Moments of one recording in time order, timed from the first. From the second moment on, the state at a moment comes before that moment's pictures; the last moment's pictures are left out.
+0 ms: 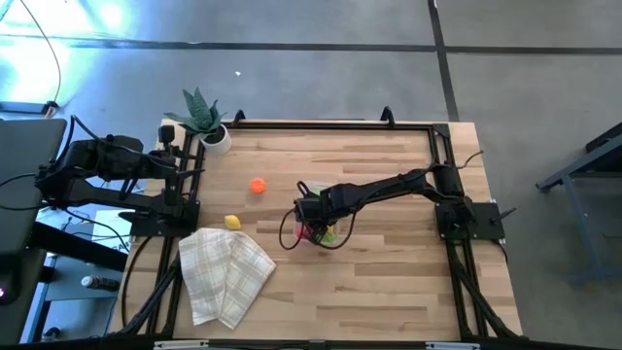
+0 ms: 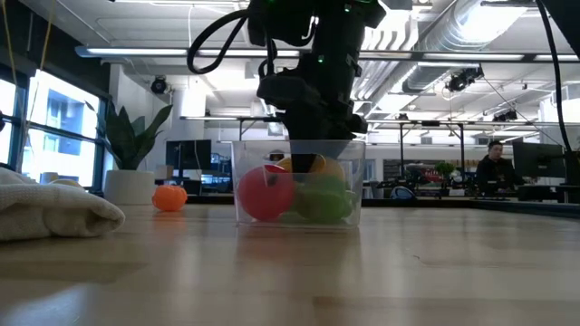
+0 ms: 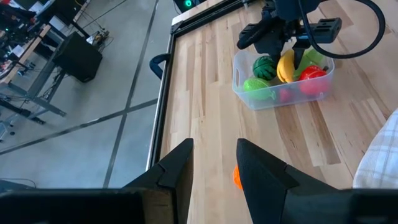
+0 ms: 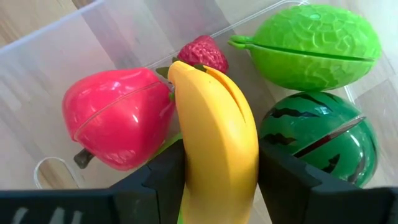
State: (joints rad) left arm 0.11 0.52 1.11 -1.12 -0.30 0.41; right arm 0.09 2.08 1.63 -0.87 0.13 0.63
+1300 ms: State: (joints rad) left arm 0.11 0.52 1.11 -1.12 -0.30 0.41; right arm 0.09 2.01 2.30 -1.44 0.38 0.44
